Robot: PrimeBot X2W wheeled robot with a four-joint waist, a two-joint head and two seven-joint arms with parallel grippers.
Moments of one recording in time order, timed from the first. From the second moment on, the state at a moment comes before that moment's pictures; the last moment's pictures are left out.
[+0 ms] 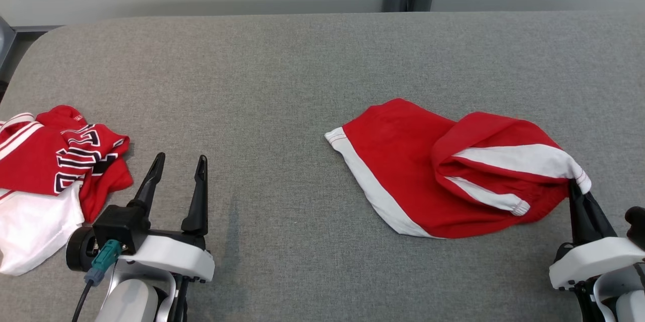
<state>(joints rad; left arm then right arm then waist) -0.19 0.18 -0.23 0.25 -0.33 0.07 -0.26 -0.15 -0.09 -0.14 0.31 0.20 0.13 -0.11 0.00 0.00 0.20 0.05</state>
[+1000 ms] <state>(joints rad) -0.13 0.18 -0.22 0.25 -0.33 0.07 -0.26 -0.12 -0.05 -0.08 0.18 0.17 0.13 -0.21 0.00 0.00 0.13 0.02</state>
